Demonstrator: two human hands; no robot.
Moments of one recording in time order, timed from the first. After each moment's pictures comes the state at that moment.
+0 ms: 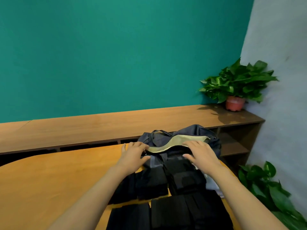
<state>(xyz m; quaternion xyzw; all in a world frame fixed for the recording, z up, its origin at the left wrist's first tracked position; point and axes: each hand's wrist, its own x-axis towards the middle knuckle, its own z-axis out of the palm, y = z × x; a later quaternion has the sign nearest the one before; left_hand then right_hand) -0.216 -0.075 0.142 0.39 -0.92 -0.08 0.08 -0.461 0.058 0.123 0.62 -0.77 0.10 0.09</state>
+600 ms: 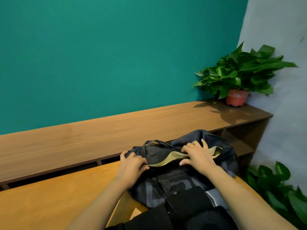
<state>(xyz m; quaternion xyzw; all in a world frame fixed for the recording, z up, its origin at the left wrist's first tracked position) -0.309 -0.218 0.062 0.31 -0.95 -0.02 0.08 -0.545 -0.082 0.067 0.56 -0.83 0.03 0.04</state>
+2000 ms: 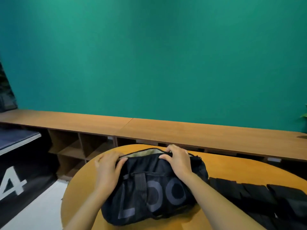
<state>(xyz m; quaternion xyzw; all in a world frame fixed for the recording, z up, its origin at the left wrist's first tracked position) 0.235 -0.043 0.161 0.57 -0.70 0.03 0.43 -0.022 -0.066 0.169 0.70 -0.59 0.39 -0.06</state>
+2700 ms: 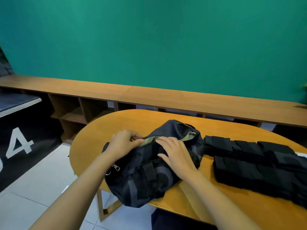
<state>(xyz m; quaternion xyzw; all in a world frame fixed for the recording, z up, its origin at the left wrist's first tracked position) 0.218 0.003 0.124 0.56 -0.78 -0.18 0.23 -0.010 0.042 0.066 0.81 -0.48 0.29 0.14</state>
